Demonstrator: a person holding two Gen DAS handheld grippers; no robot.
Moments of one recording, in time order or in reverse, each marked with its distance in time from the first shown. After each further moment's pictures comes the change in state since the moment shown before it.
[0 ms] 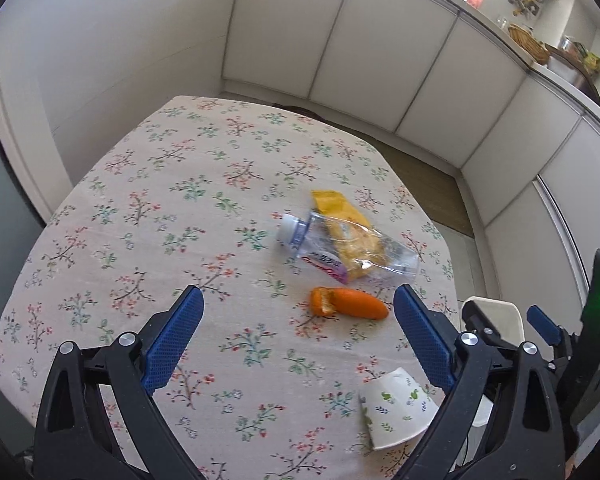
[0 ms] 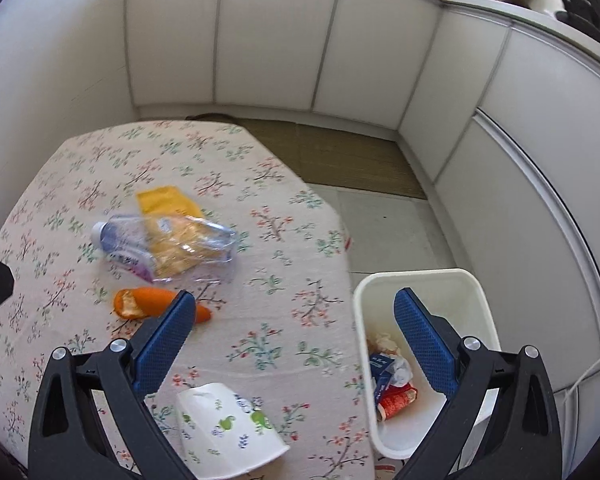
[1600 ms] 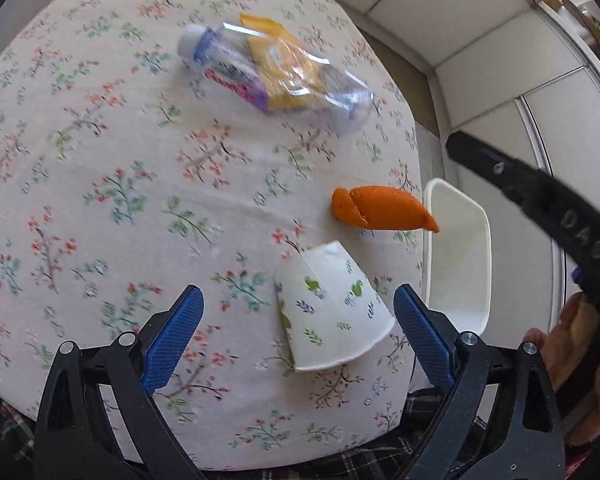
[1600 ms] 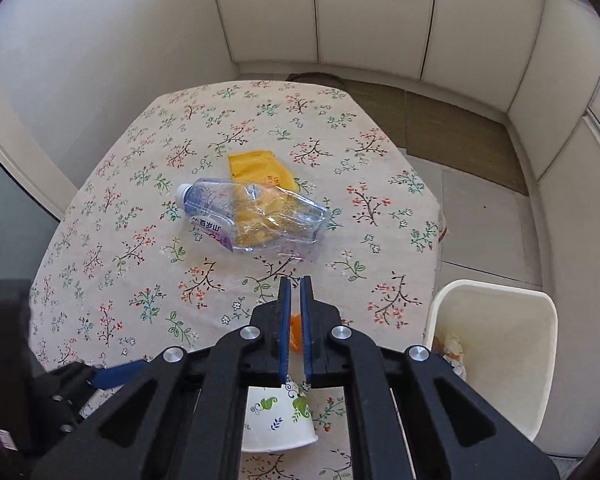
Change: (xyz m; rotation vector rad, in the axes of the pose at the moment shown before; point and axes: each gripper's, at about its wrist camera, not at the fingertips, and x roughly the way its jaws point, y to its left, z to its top) left arm 0.075 -0.059 -0.081 -0.045 0.473 -0.192; right arm 0.012 -0.024 0.021 -0.114 0.154 0.390
